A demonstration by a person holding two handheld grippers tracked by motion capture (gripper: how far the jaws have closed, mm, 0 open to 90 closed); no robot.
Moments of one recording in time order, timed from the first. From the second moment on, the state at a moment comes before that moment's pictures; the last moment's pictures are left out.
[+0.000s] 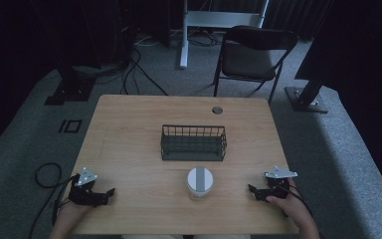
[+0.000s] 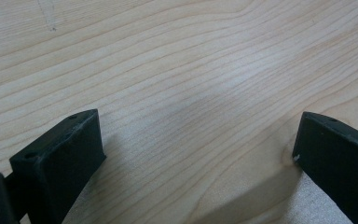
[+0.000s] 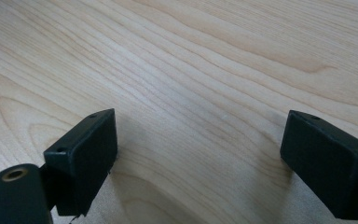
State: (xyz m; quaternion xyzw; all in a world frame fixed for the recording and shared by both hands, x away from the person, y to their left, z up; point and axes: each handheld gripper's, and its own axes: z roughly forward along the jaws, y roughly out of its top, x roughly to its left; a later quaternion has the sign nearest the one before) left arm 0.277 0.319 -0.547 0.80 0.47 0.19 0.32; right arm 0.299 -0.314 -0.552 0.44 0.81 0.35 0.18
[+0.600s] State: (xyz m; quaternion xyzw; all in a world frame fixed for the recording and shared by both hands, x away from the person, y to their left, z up) left arm 0.278 0.319 -0.547 0.80 0.47 0.19 0.32; right arm 0.300 -0.313 -0.552 0.44 0.81 0.35 0.19
